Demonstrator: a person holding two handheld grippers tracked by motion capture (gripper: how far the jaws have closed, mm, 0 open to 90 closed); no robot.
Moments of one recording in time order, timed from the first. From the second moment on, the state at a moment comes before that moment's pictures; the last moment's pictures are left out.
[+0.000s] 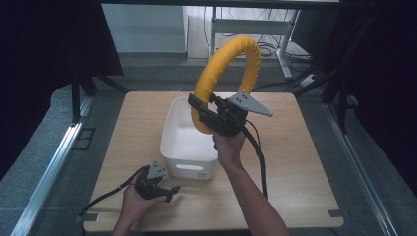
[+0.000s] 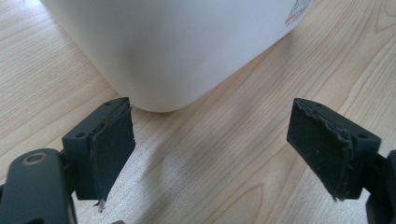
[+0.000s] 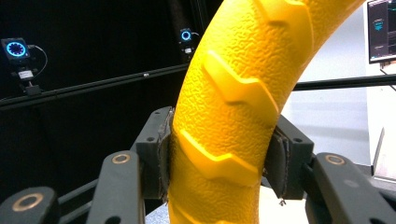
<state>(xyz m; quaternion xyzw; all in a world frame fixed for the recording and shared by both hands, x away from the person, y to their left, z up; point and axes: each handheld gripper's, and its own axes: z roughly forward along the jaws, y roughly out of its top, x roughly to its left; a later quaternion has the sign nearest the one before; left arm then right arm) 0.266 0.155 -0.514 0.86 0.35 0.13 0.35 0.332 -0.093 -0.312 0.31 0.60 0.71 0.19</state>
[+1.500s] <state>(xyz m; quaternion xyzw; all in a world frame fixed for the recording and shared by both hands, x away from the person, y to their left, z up) 0.266 0.154 -0.514 0.86 0.35 0.13 0.35 0.321 -0.034 -0.332 0.29 0.62 0.71 0.16</state>
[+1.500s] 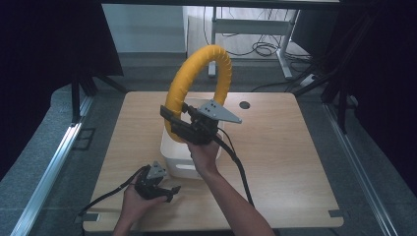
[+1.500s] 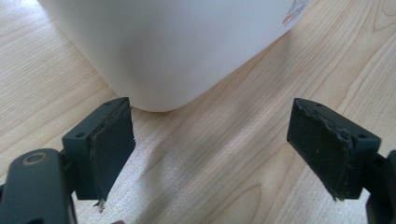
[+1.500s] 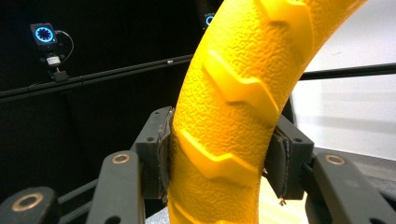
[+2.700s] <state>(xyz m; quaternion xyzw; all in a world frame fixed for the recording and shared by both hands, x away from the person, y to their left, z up) 0.267 0.153 -0.515 0.86 0.35 0.12 0.35 0.319 -0.019 -0.375 0.32 0.63 0.70 0.13</state>
